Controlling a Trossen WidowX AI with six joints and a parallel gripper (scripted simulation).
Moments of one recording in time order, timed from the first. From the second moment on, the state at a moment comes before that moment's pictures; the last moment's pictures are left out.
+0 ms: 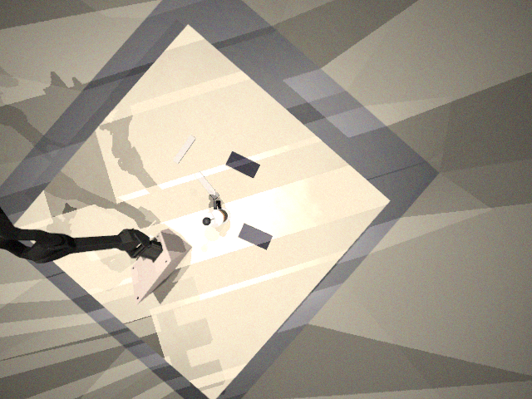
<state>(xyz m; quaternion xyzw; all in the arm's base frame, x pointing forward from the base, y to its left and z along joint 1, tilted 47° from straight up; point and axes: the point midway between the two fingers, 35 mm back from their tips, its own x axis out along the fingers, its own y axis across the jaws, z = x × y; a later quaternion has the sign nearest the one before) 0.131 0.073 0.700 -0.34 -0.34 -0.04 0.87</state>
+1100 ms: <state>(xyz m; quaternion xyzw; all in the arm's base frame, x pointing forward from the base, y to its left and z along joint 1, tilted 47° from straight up) 0.401 0.001 0.387 -0.49 0.06 0.06 0.87</state>
